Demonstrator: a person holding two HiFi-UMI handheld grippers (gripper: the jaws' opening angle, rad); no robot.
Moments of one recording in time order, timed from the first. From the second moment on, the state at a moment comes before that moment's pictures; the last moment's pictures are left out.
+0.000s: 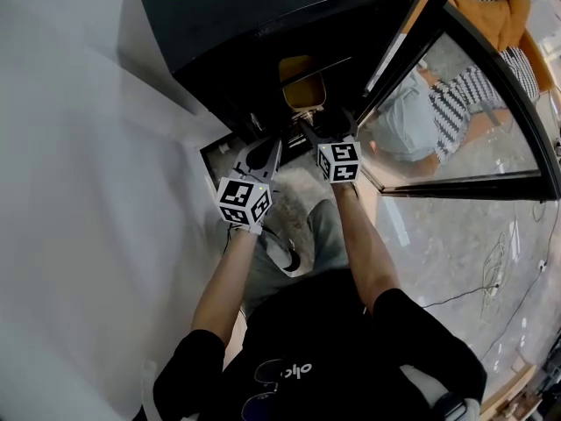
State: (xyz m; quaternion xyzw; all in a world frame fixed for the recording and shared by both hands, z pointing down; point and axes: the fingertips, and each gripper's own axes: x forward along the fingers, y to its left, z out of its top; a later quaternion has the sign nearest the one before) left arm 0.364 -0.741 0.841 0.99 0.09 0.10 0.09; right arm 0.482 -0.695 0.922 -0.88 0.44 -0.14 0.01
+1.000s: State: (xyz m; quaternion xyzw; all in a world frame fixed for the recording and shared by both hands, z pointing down) left arm 0.377 -0.757 0.899 0.99 0.09 0.12 0.06; right arm 0.524 -0.757 0.969 -0.91 0.41 -0.11 -0.05
